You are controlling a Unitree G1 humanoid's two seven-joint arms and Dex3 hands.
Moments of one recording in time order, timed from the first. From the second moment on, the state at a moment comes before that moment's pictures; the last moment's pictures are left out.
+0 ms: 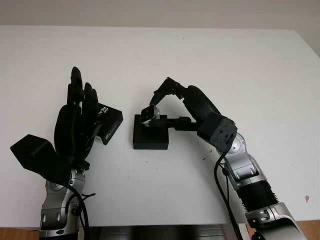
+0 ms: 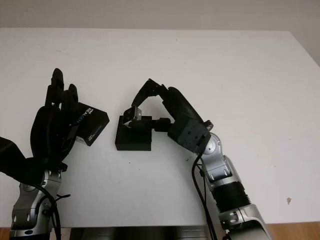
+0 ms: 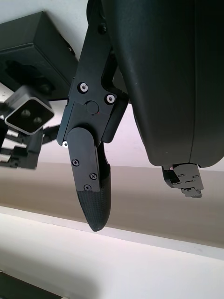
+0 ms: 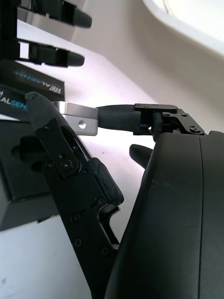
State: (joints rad) left arm -0.10 0.11 0.18 -0.20 -0.26 0.05 -0.11; right arm -0.49 -0.21 0.18 0.35 -0.17 -0.22 0.23
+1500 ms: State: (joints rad) left arm -0.10 0.11 0.18 -0.18 -0.26 0.05 -0.12; right arm -0.50 -0.18 0.20 0.50 -0.26 -0.43 0.16
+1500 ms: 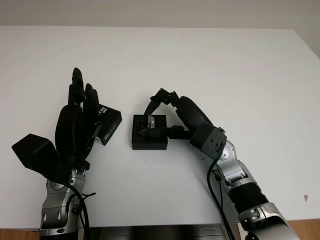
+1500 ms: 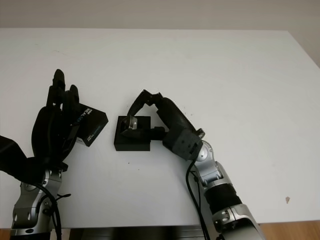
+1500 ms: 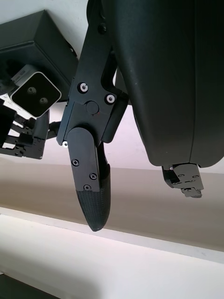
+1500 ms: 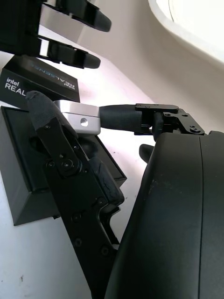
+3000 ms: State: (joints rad) left arm -0.10 0.11 0.20 -0.18 -0.27 0.05 -0.12; right arm -0.44 -0.36 0.31 0.12 -0.59 -0.22 0.24
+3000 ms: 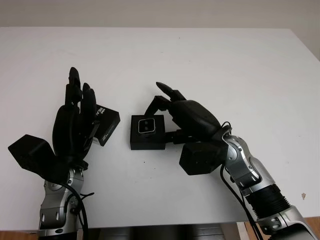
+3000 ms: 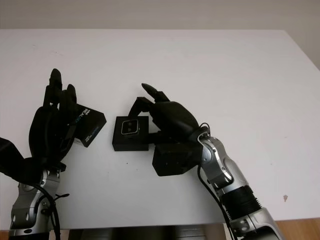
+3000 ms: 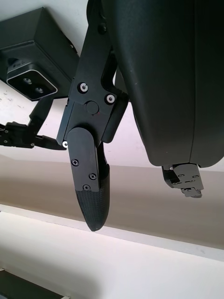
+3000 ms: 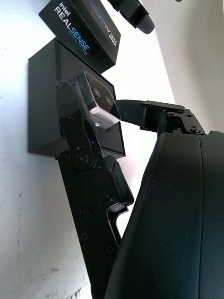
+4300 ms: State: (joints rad) left arm -0.11 0.12 0.20 -0.18 -0.26 0.05 -0.12; right arm -0.50 -0.49 0.21 0.02 -0.50 -0.30 0.33
